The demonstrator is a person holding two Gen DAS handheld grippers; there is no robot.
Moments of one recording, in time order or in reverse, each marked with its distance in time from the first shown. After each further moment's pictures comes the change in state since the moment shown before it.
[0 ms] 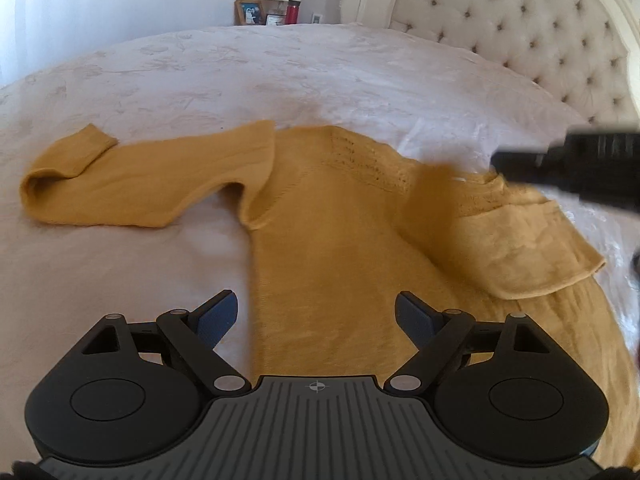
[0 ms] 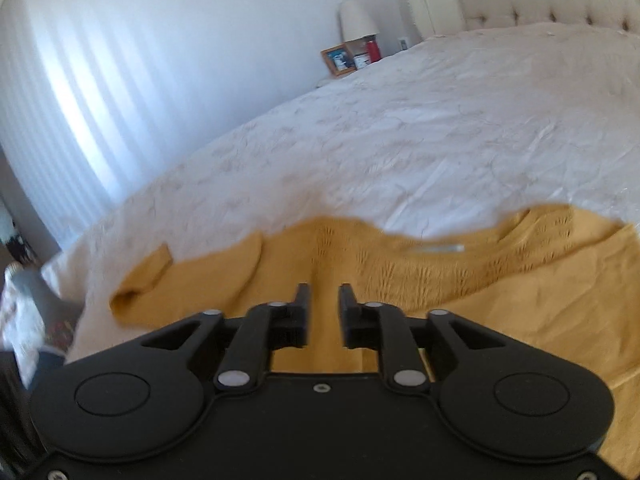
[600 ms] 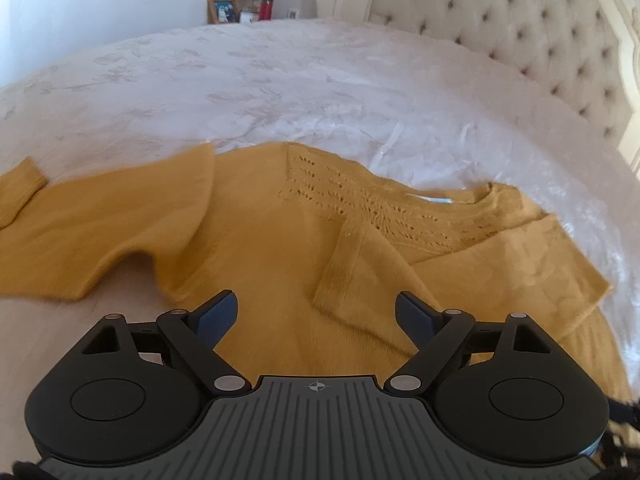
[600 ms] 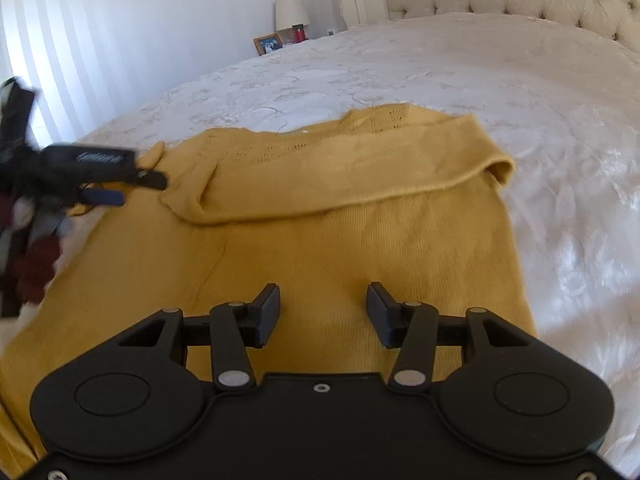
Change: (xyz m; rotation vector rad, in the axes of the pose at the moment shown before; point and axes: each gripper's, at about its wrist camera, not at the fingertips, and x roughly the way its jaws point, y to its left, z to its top) left arm 0.058 -0.030 0.038 0.044 0.027 -0.040; right arm -0.088 -0.060 -0.130 -0.008 -0.005 -0.216
